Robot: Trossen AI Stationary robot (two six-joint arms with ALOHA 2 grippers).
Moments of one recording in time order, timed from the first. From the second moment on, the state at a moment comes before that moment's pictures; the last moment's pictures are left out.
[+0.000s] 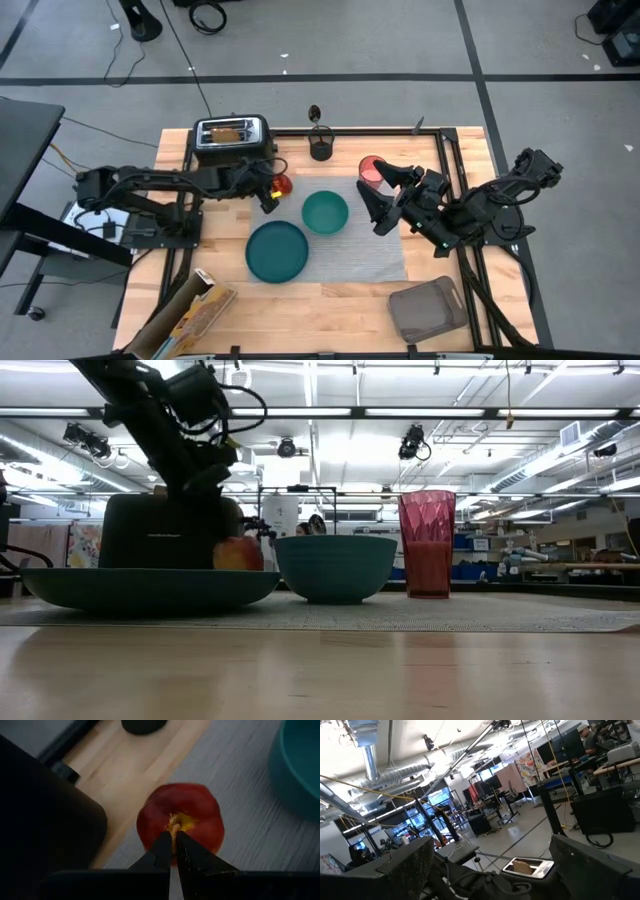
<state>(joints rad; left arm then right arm) 0.25 1.26 0.66 -0.27 -0.33 -0.22 0.55 1.37 1.23 0.74 1.15 -0.07</state>
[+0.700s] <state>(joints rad) 0.25 1.30 0.68 -0.26 -0.32 -0.25 0.56 1.37 1.24 0.74 1.16 -0.08</state>
